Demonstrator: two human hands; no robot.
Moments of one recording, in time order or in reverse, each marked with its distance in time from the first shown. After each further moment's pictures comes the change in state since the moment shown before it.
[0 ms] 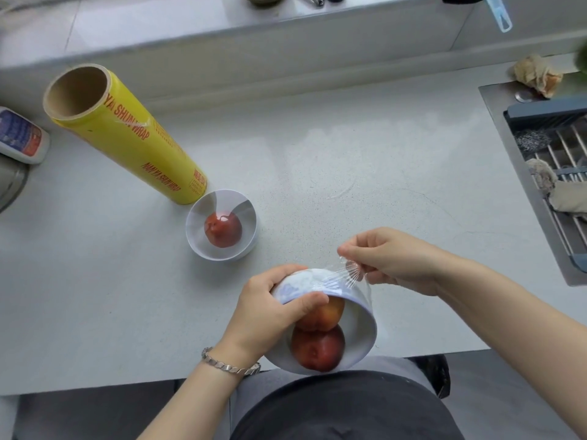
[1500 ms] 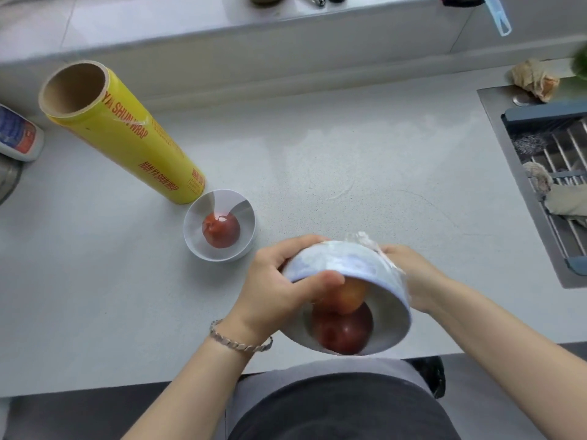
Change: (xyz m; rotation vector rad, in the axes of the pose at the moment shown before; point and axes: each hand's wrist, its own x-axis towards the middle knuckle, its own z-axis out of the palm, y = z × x) left_hand 0.014 0.039 0.002 -0.175 -0.037 0.196; right_hand 0.012 0.033 0.000 0.381 0.267 0.046
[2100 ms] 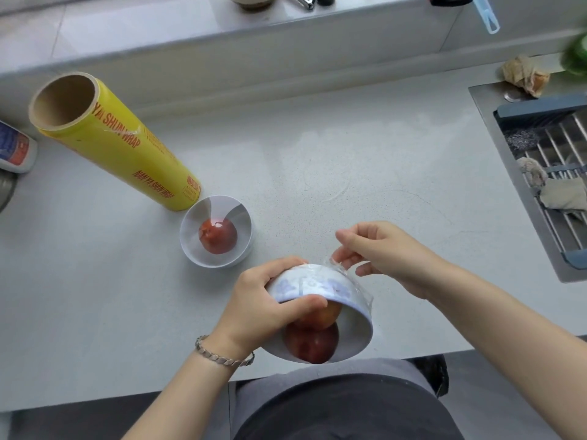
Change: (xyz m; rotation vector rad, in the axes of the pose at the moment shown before) left_hand -0.007 -0.025 -0.016 0.233 -0.034 -0.060; right_hand -0.011 -0.032 0.012 -0.303 -0.110 -0.197
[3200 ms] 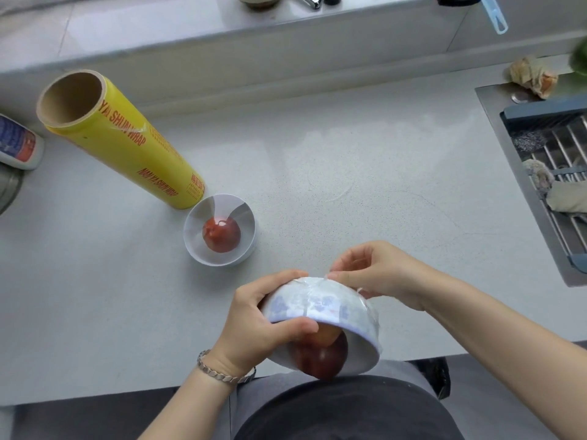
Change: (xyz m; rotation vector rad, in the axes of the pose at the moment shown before) left_hand -0.019 -0.008 -0.001 -0.150 0.047 0.033; right_hand 0.001 0.015 0.008 -0.063 -0.126 0.114
